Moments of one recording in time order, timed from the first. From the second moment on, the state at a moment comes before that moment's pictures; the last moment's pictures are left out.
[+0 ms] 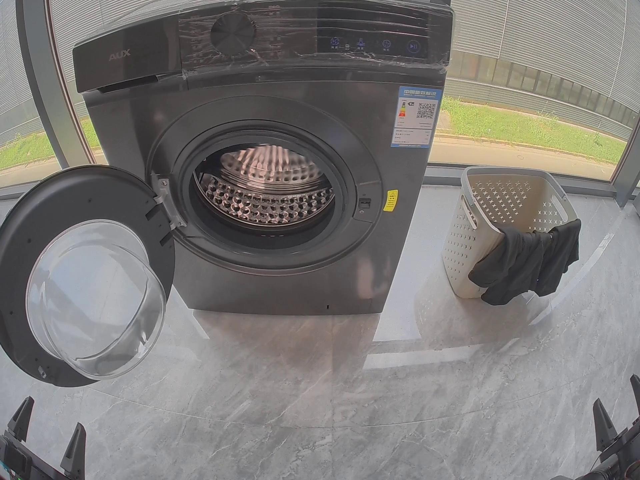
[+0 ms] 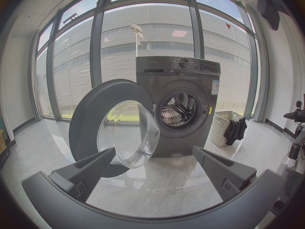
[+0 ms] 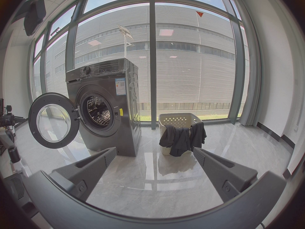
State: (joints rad) left arm 0.00 0.02 -0.02 0.00 0.00 0.01; right arm 0.00 0.01 -0.02 0.00 0.00 0.00
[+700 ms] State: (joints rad) left arm 0.00 0.02 -0.02 0.00 0.00 0.00; right arm 0.00 0.01 -0.02 0.00 0.00 0.00
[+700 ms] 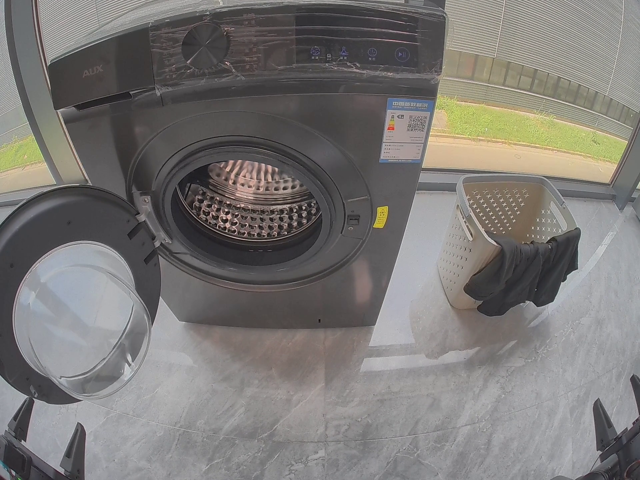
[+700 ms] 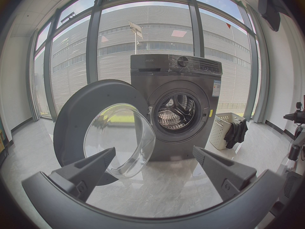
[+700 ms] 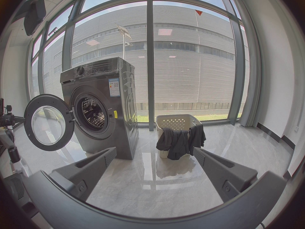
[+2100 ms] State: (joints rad) left arm 0.00 0.02 -0.02 0.00 0.00 0.00; right arm 0.00 0.02 -0.02 0.00 0.00 0.00
